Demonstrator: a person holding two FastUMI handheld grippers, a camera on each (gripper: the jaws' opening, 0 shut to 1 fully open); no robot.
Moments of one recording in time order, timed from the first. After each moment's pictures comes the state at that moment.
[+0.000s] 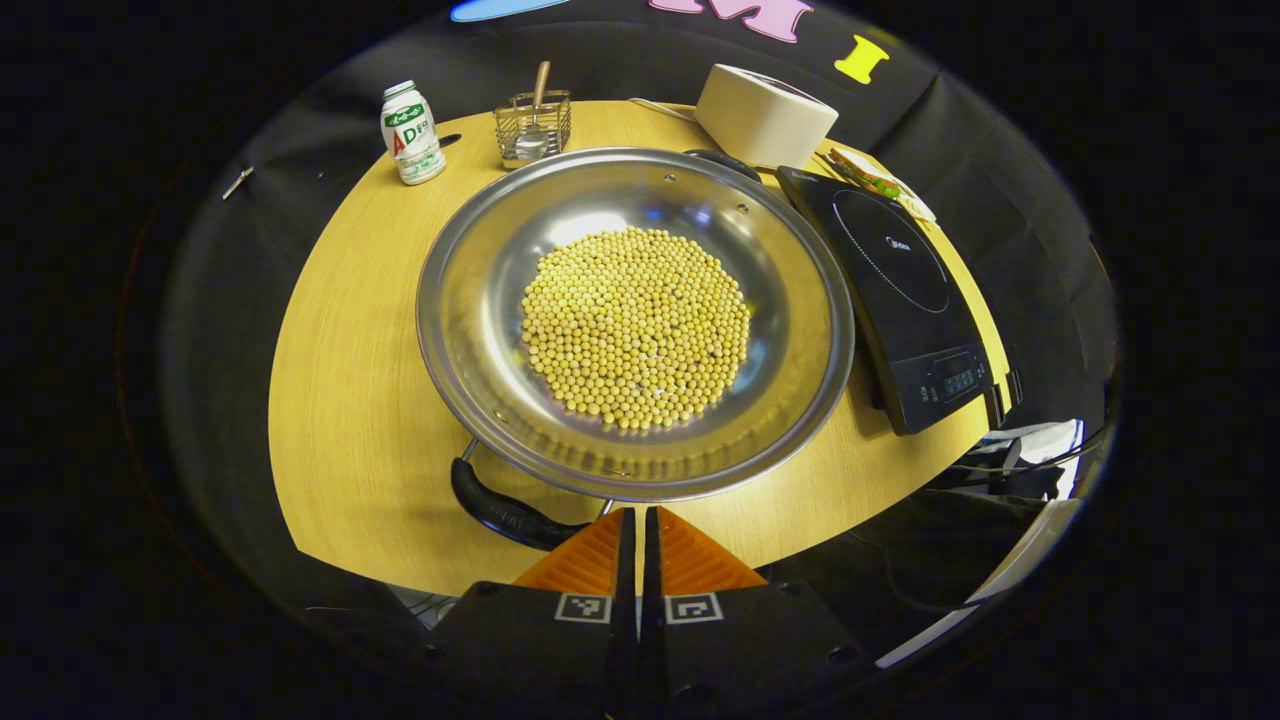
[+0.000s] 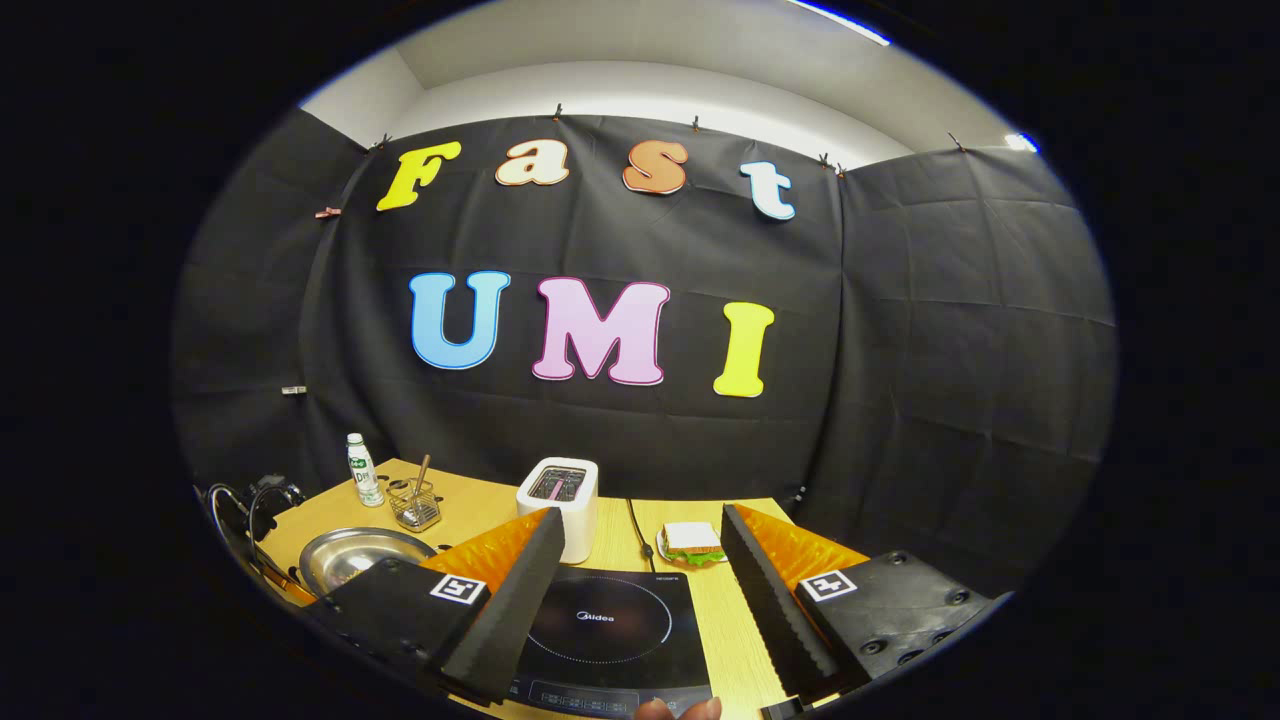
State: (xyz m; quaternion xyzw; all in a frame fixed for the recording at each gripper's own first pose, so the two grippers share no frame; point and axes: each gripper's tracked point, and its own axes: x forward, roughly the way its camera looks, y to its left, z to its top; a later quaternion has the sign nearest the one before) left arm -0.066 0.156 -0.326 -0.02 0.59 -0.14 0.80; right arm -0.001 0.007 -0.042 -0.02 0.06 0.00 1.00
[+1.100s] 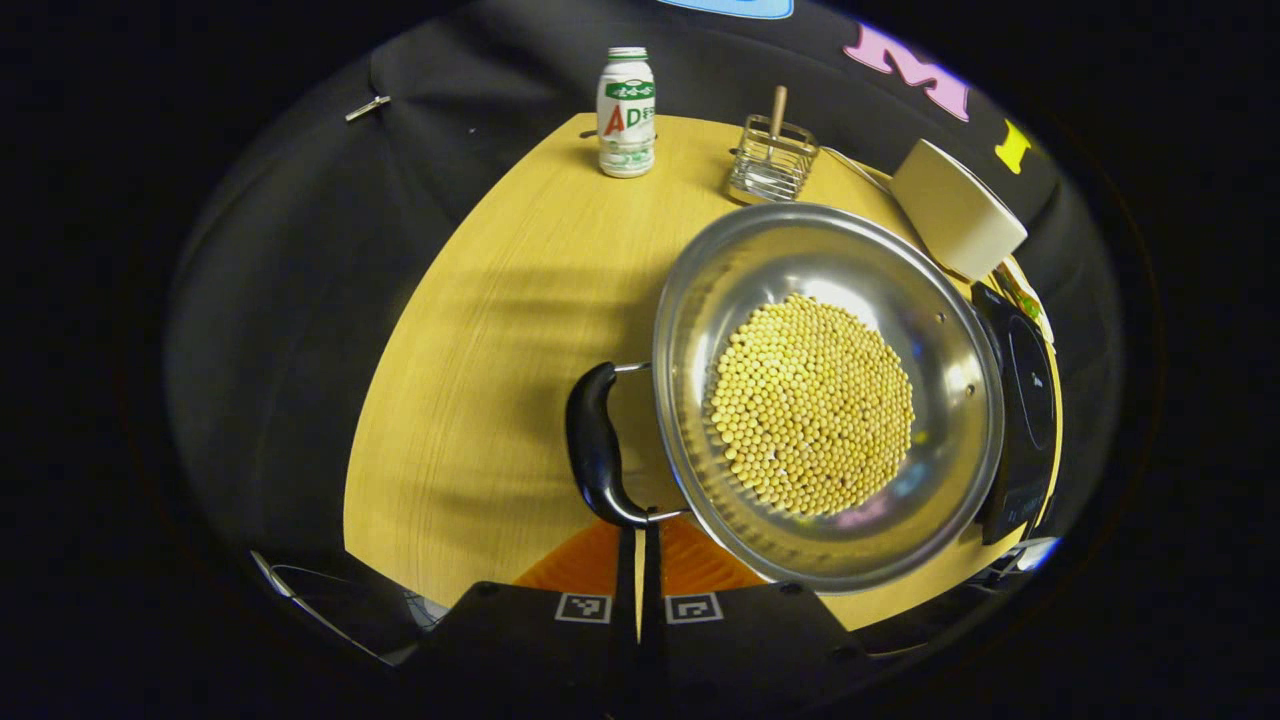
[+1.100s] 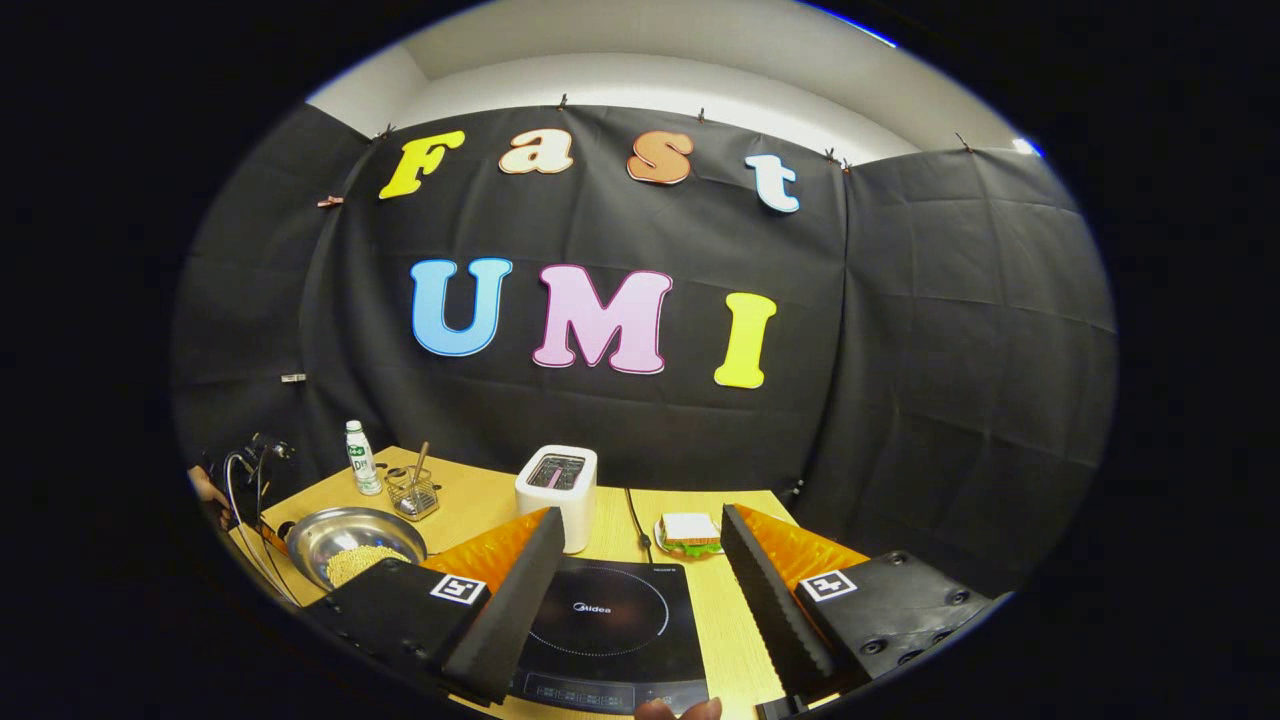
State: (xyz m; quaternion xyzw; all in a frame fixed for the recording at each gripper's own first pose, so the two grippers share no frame) left arm 0.011 0.291 -0.352 -0.08 0.57 0.04 0.82; right arm -0.002 0.007 -0.050 -0.03 0.08 0.00 1.00
